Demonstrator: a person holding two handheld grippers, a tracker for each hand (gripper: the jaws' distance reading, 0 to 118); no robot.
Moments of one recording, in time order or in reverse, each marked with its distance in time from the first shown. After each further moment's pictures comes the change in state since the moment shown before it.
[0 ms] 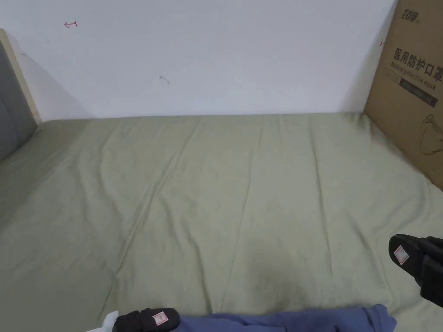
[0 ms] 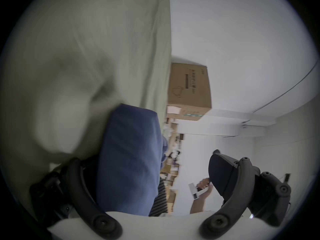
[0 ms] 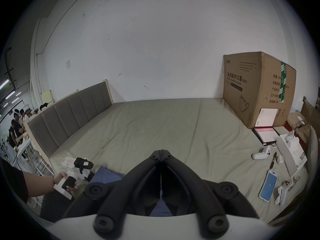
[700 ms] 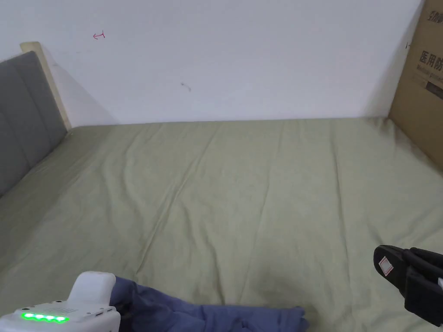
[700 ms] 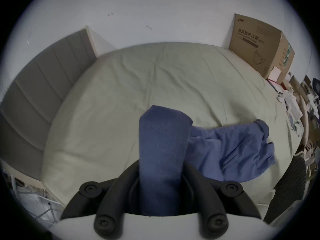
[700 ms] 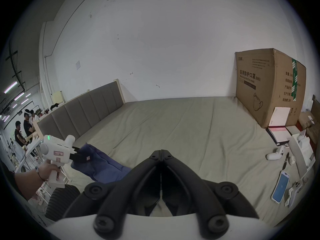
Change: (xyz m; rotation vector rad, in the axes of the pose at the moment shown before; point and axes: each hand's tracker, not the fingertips) left arm 0.199 -0.074 0.009 0.315 1.395 -0.976; right arm -0.003 -0.006 -0.010 0.000 0.116 -0.019
